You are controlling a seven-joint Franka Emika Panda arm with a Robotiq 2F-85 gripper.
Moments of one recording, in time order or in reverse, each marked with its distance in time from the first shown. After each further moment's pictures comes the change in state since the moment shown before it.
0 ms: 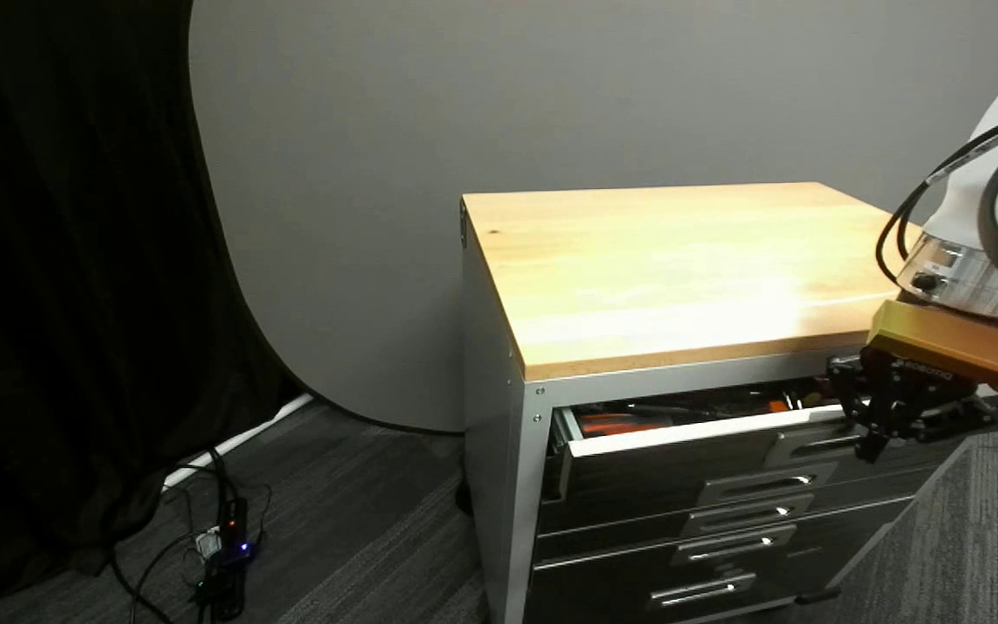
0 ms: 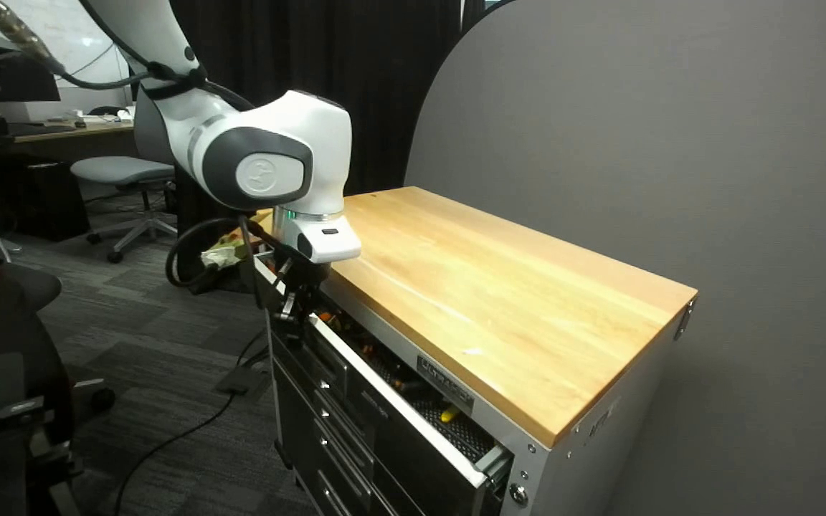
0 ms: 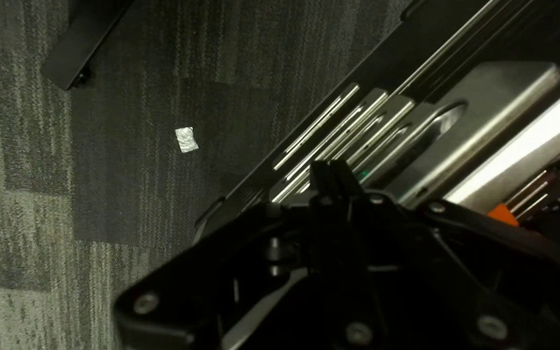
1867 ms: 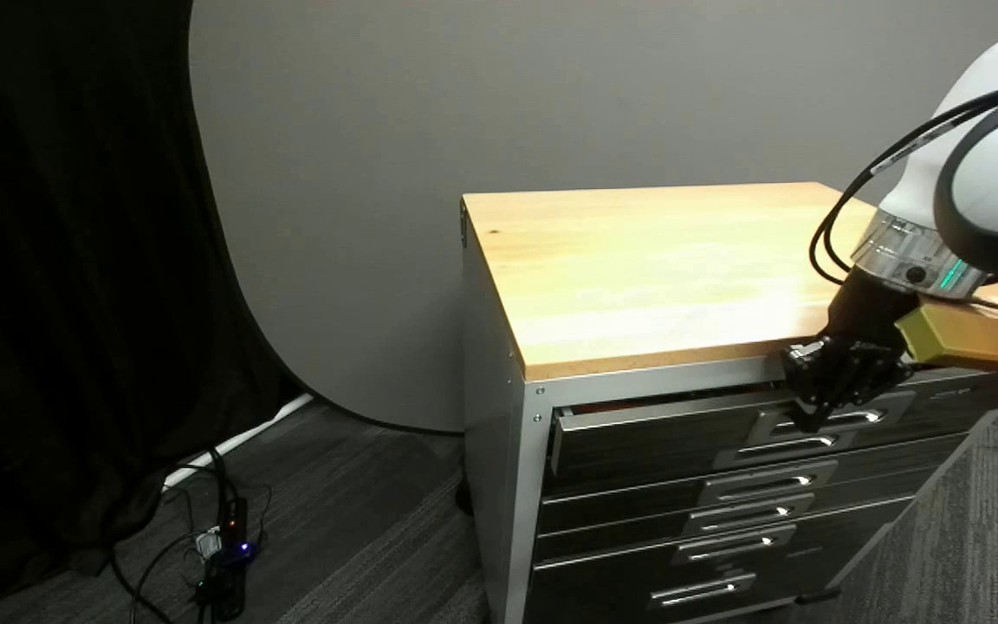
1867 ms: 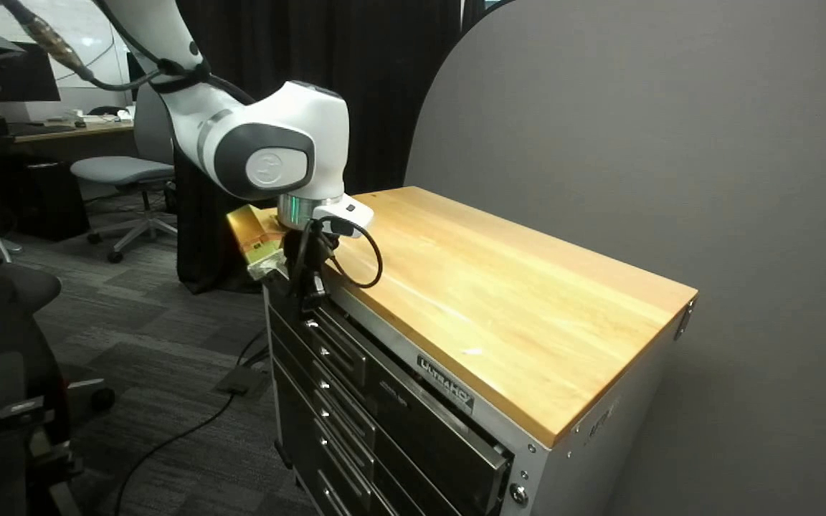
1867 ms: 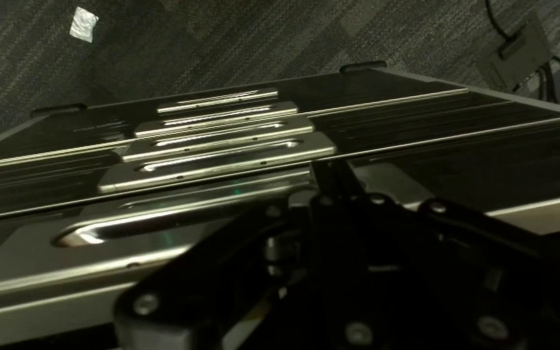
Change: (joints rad) arm -0.066 0.037 0.120 0.072 -0.008 0.046 -0.636
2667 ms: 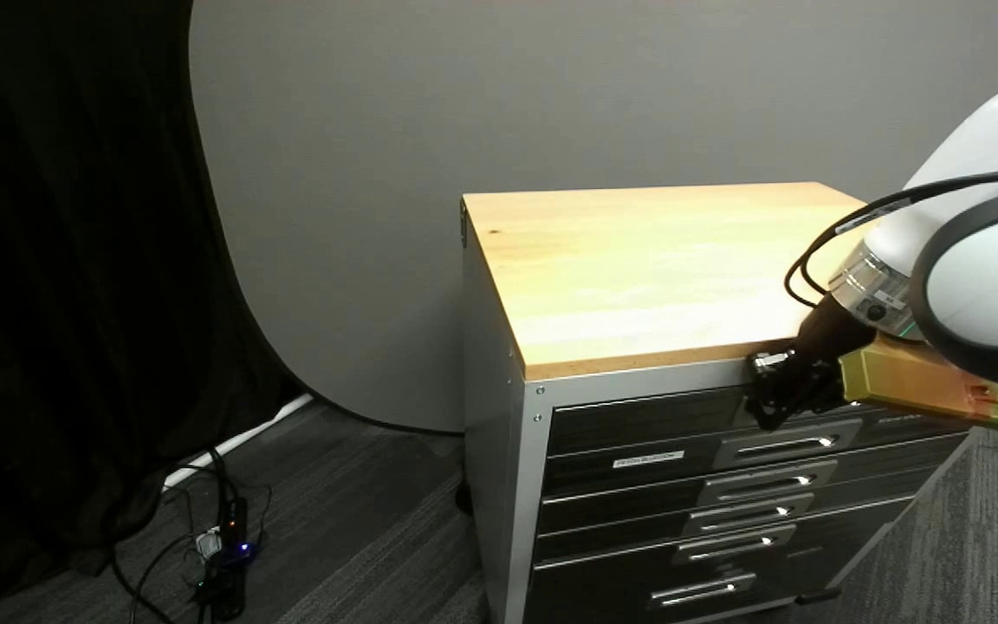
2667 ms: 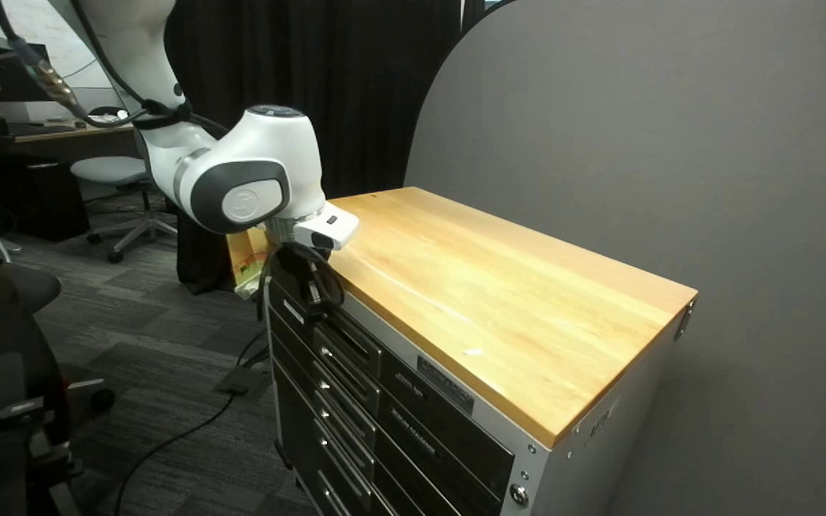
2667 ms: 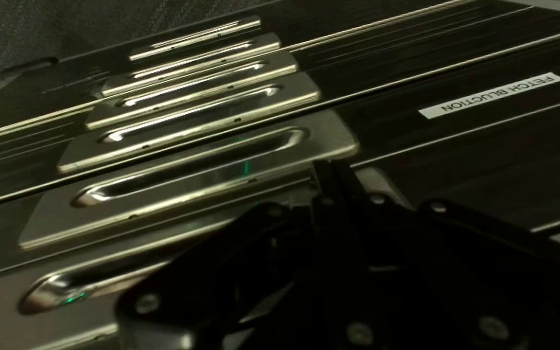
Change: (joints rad) arm 0.104 0.066 -0.055 -0.049 -0.002 0.318 0.168
